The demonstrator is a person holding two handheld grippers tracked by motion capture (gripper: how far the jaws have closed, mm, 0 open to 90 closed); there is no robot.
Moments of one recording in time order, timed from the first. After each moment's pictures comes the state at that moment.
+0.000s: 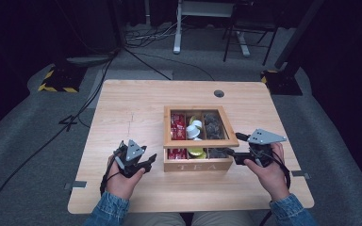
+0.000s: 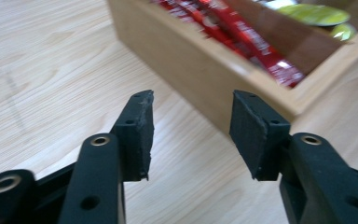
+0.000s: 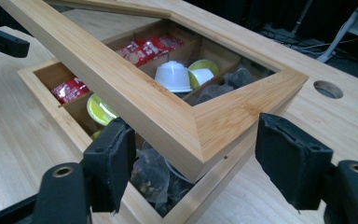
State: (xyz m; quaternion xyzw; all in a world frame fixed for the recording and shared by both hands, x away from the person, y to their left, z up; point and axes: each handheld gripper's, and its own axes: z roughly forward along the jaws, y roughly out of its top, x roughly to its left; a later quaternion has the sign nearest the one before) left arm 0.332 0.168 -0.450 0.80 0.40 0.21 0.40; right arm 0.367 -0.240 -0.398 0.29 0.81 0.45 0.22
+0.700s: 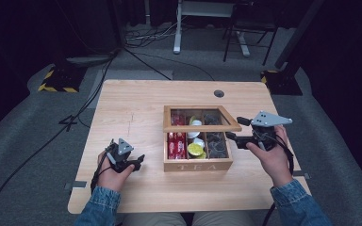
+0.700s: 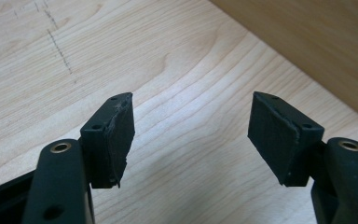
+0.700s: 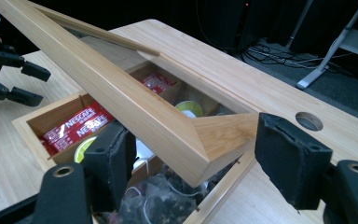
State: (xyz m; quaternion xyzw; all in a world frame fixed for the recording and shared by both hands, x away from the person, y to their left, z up) left arm 0.358 0.203 -0.487 0.80 0.45 0.20 0.34; right arm 0.393 -0.237 -0.357 0.29 0.80 0.47 0.22
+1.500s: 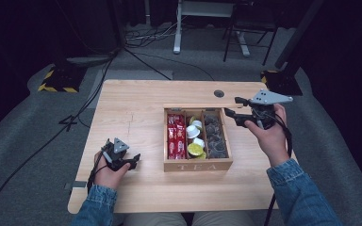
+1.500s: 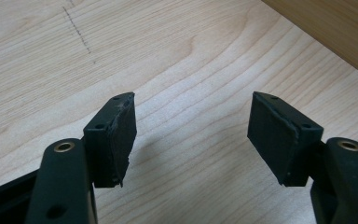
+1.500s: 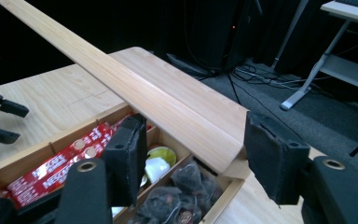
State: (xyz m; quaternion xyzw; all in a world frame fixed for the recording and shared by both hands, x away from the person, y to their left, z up) left arm 0.363 0.218 -0.495 0.80 0.46 0.20 0.34; right arm 0.432 -0.229 -0.318 0.28 0.79 0.49 0.25
